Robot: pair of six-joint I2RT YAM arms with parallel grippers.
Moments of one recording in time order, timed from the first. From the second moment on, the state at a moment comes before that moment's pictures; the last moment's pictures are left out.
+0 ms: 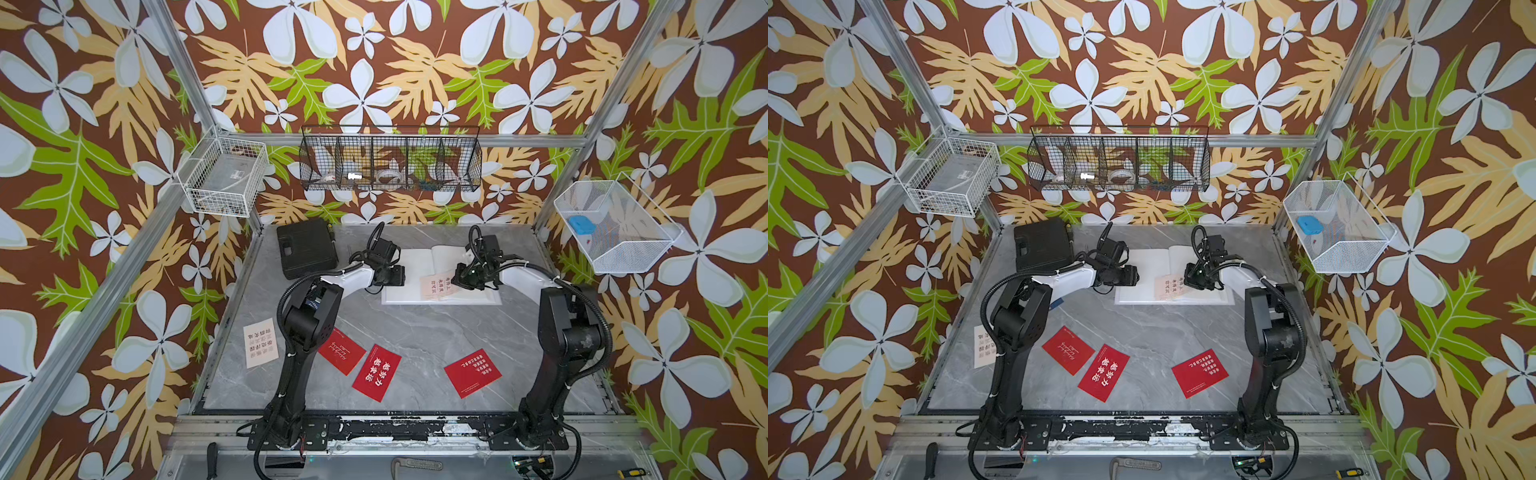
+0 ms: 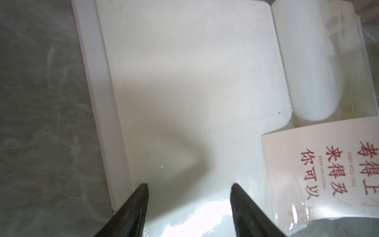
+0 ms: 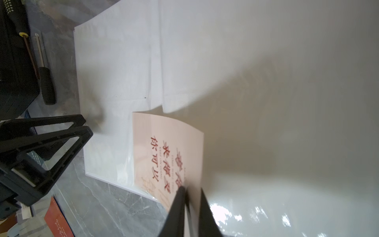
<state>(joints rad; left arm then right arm) -0.51 2.19 1.59 -0.32 0.11 -0.43 0.14 1.90 1.32 -0.49 -0.34 0.35</state>
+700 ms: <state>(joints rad) -0.48 2.09 1.42 -0.26 0.16 -0.46 0.26 1.98 1.42 -0.51 -0.08 0.39</state>
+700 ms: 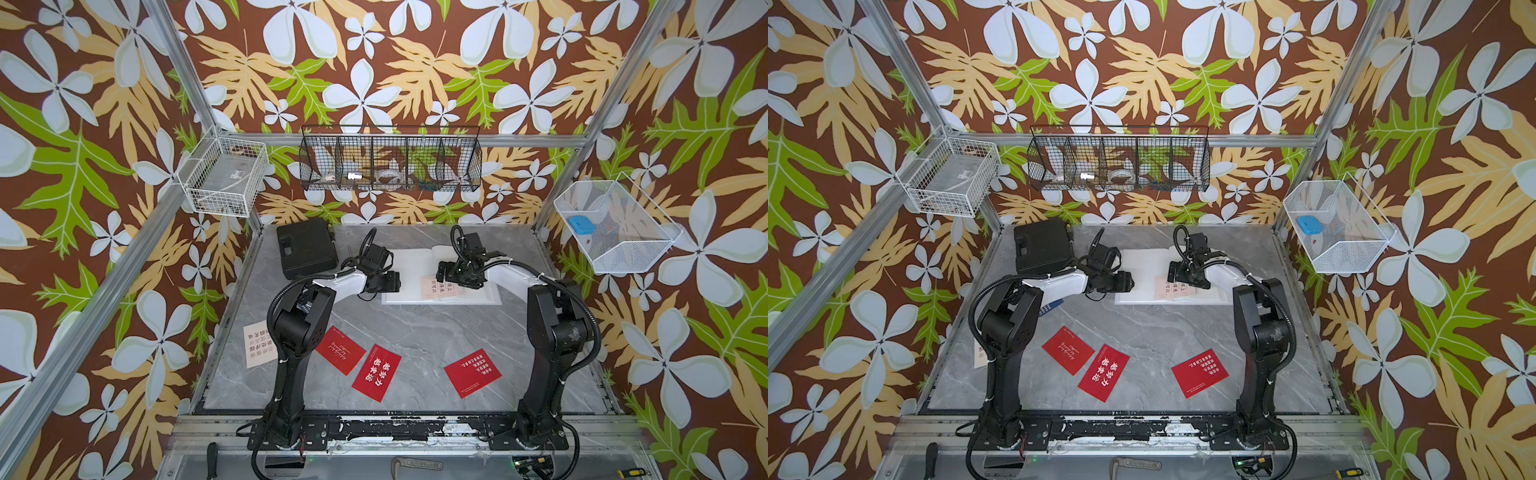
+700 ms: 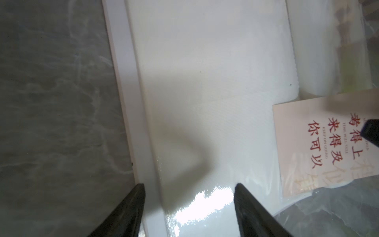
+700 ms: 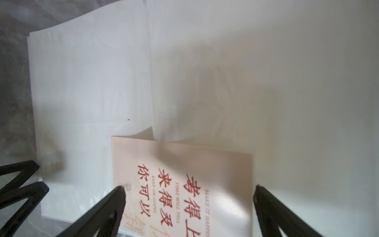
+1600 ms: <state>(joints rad) -0.45 2.06 1.29 -0.06 0.30 -0.51 0.34 2.04 1.49 -0.56 -0.03 0.37</state>
